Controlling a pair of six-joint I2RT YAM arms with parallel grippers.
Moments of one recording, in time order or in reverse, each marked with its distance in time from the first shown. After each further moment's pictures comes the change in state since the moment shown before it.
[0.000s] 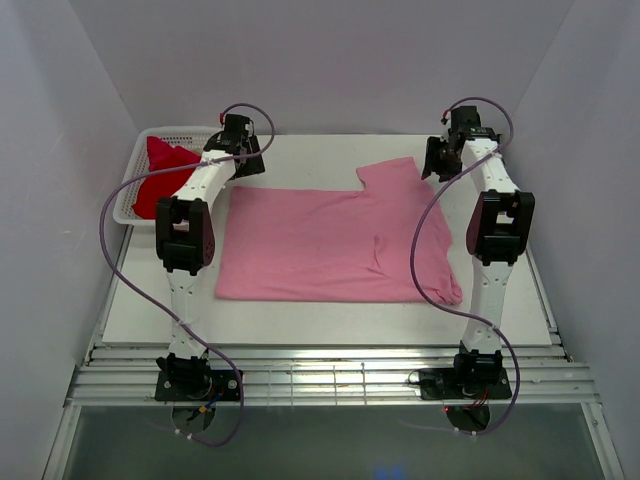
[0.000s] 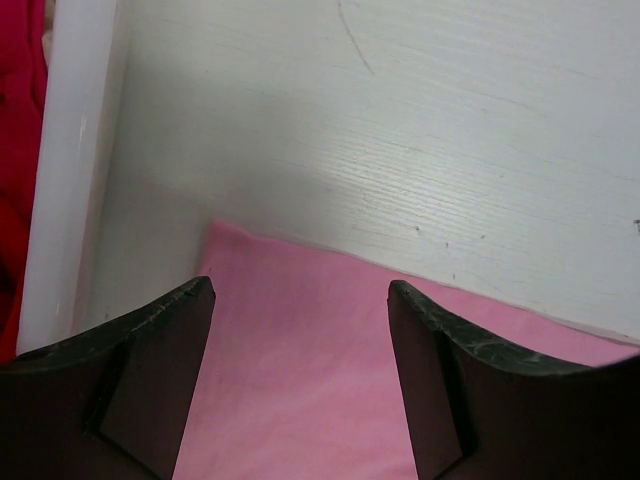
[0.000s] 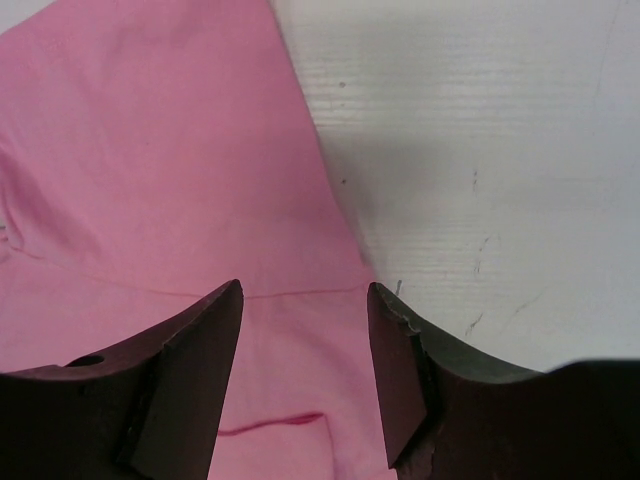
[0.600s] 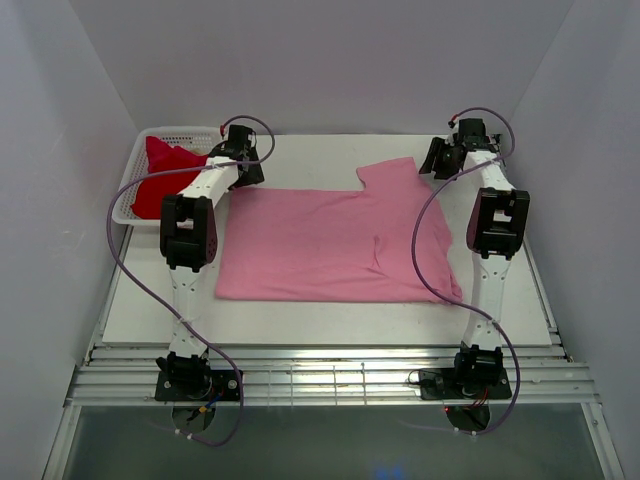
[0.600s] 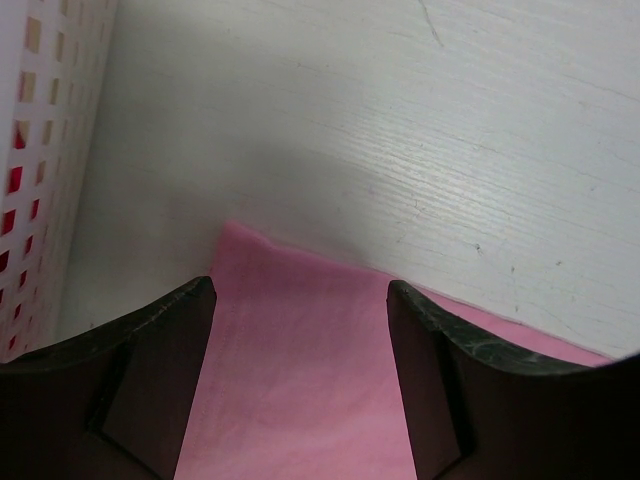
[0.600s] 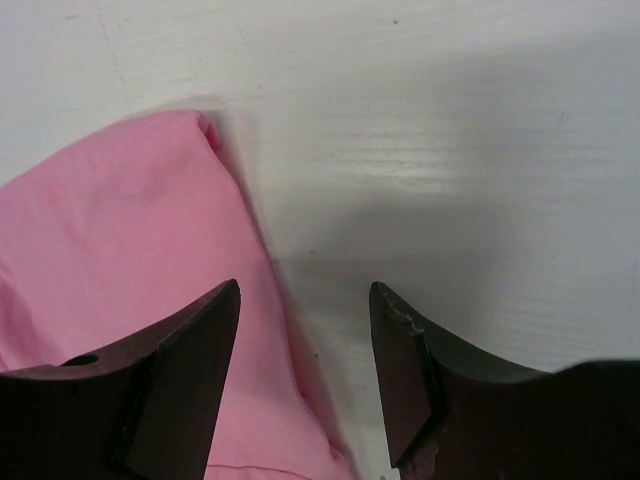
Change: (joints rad) left arm 0.005 0.062 -0.040 0.034 -0.060 -0.034; right arm -0.069 0.185 0.027 0.303 -0.157 0.069
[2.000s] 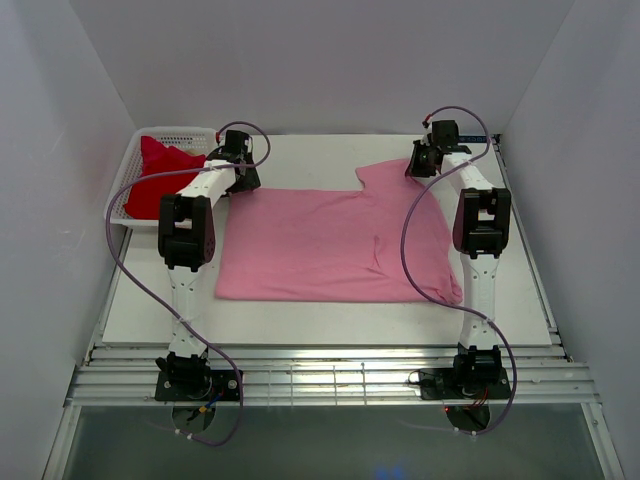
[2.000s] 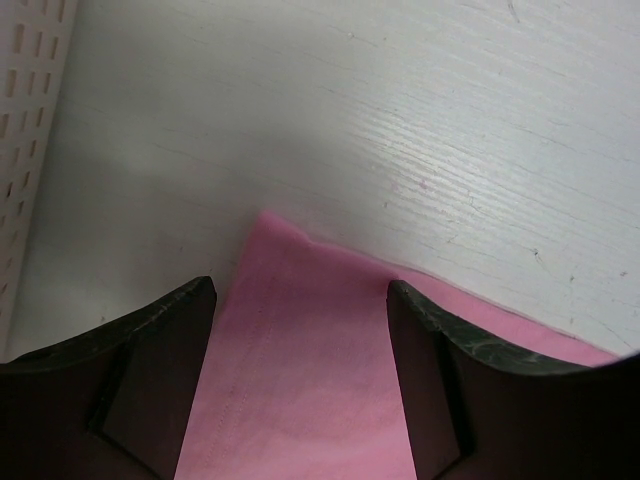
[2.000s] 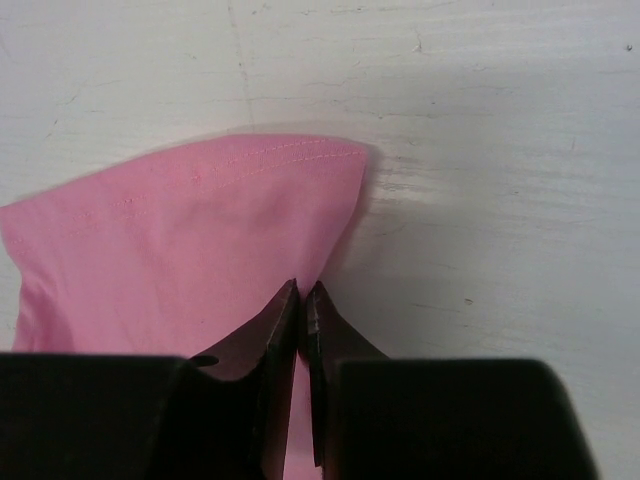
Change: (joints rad) left arm 0.021 0.000 -0.053 0.011 -0.007 -0.026; right arm 0.108 0.019 -0.021 0.102 0.040 0.009
